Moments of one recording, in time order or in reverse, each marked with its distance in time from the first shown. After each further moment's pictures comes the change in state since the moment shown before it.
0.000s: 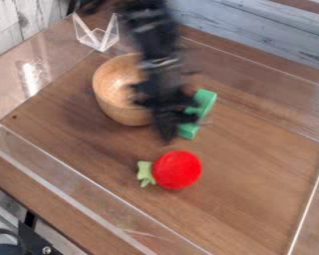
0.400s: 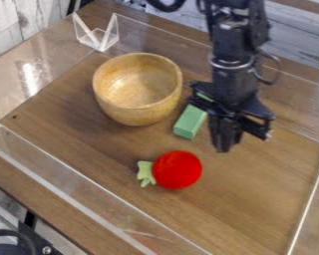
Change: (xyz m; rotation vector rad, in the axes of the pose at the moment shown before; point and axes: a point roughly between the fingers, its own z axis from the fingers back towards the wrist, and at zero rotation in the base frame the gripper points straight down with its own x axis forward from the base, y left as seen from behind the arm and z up) arm 0.017 -0.044 -0.006 0.011 0.007 -0.143
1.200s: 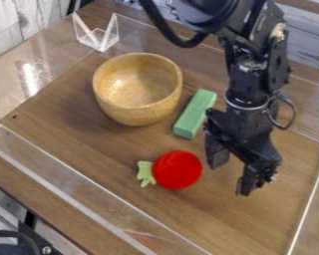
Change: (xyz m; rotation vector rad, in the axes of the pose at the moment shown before) arm -0.017 -0.010 -0.024 0.048 0.040 -0.133
